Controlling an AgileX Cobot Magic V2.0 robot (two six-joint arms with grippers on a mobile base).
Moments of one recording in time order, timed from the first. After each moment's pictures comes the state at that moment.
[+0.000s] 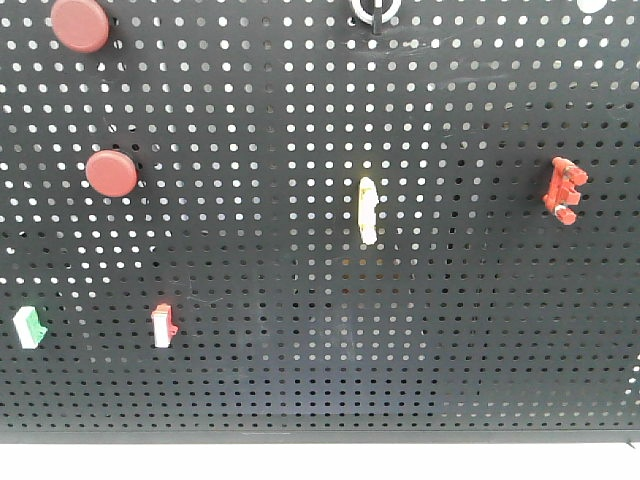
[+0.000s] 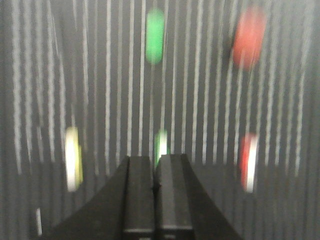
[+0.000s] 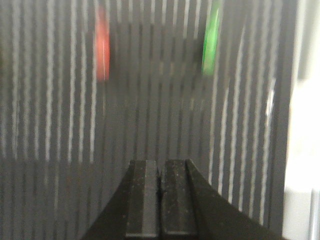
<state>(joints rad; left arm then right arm) -0.04 -0.01 -0.23 0.09 -0.07 -0.13 0.01 0.00 -0.21 -0.04 -0.07 -0.04</state>
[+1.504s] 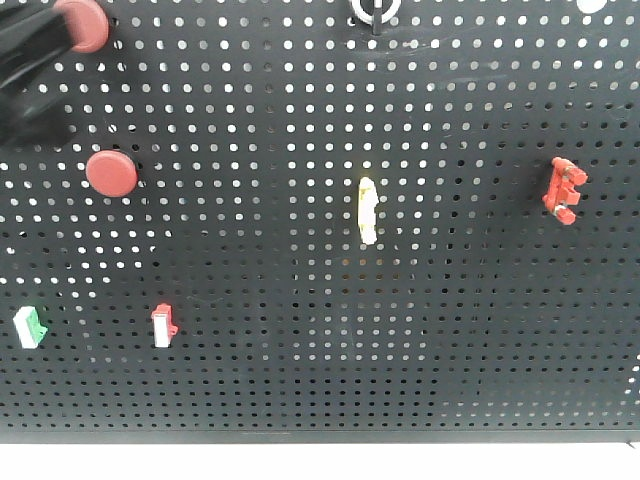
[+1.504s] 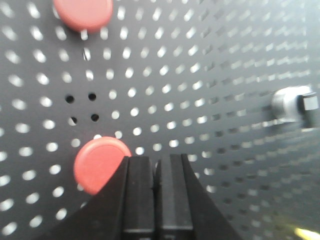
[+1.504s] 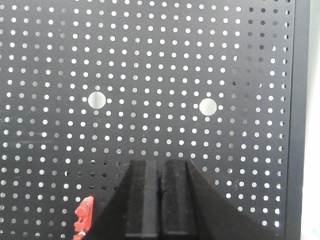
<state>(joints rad) -0.41 1.13 -1.23 0.27 -0.12 -0.19 0.01 0.56 -0.83 -0.04 -0.01 -0.04</state>
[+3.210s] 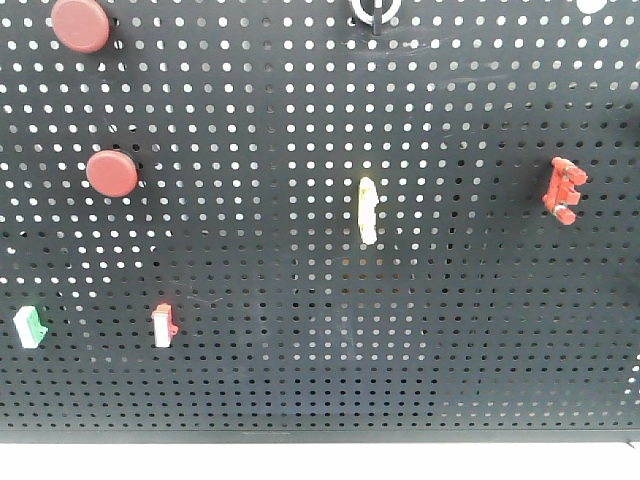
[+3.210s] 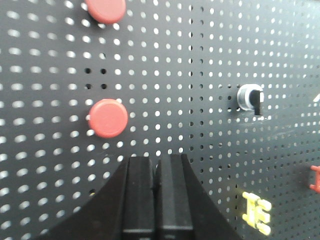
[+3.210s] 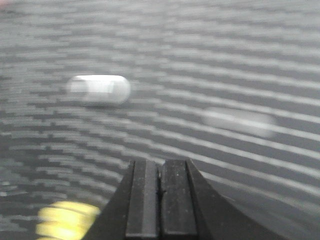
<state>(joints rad) -0.46 0.79 -0.99 0.18 -0.02 -0.19 0.45 0.92 -0.94 -0.22 -0.24 -0.08</state>
